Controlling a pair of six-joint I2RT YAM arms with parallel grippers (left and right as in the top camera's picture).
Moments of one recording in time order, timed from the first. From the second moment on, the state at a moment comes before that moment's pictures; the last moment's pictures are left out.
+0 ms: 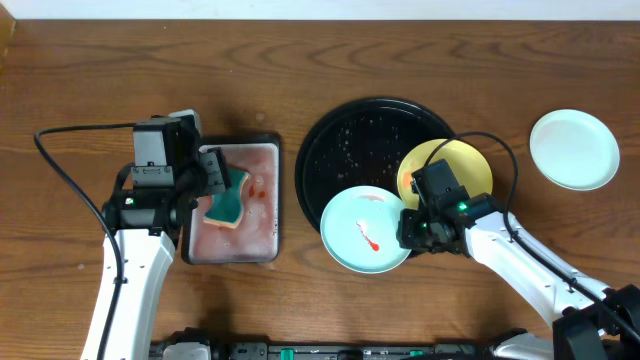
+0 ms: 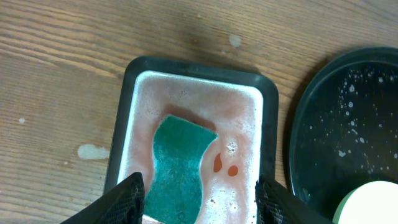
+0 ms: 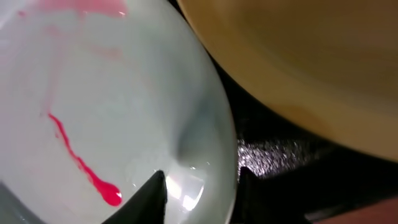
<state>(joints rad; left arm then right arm) 0.01 1.19 0.96 -0.69 0.07 -0.20 0.44 1.46 0.74 -0.61 -0.19 0.55</state>
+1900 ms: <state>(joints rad) -0.07 1.51 0.94 -0.78 -0.04 -0.20 0.43 1.65 0.75 0.01 -0.02 0.59</state>
